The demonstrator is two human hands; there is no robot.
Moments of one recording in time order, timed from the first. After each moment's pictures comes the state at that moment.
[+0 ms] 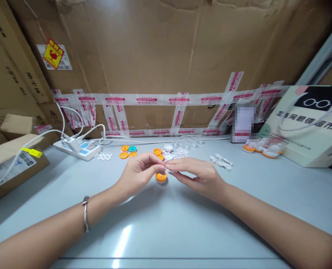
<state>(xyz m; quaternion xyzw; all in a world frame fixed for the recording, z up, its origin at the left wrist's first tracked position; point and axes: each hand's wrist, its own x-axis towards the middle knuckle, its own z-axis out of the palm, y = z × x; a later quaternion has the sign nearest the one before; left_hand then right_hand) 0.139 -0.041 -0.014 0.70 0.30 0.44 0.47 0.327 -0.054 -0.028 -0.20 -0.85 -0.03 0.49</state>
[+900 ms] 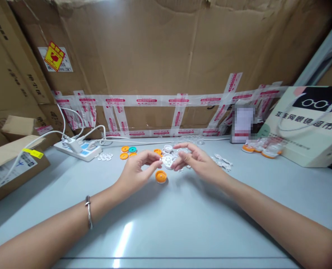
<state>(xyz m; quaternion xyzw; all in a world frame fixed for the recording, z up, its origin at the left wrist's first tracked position) 0.136 -0.035 -0.016 0.77 0.34 0.44 0.32 0.339 -0.039 -0.024 -0.40 -0.66 0.45 0.45</state>
